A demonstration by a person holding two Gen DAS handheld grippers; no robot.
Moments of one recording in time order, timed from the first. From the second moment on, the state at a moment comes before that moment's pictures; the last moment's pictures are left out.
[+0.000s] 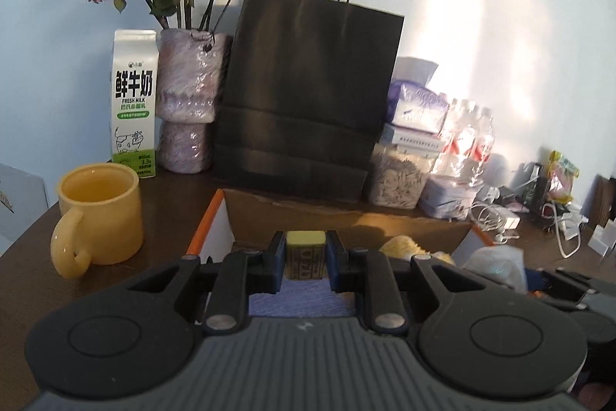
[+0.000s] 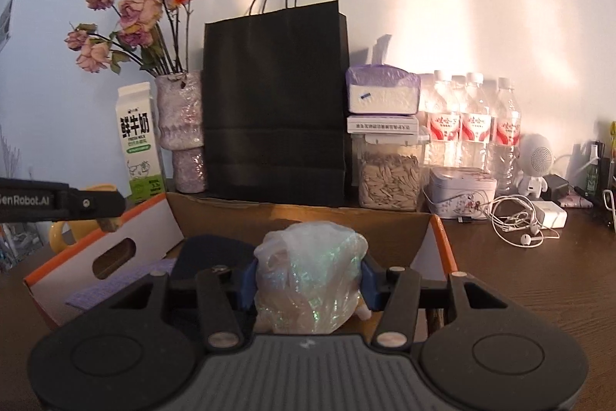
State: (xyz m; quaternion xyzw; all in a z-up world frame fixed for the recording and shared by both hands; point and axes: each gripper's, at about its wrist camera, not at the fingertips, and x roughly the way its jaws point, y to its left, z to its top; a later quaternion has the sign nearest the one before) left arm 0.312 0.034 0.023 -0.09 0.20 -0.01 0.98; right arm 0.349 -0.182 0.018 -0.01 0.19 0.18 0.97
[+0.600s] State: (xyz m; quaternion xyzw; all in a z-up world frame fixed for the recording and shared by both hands) left arm 0.309 0.024 0.019 -0.06 0.20 0.02 0.98; right arm 0.344 -0.182 0.012 -0.02 0.20 0.17 0.97
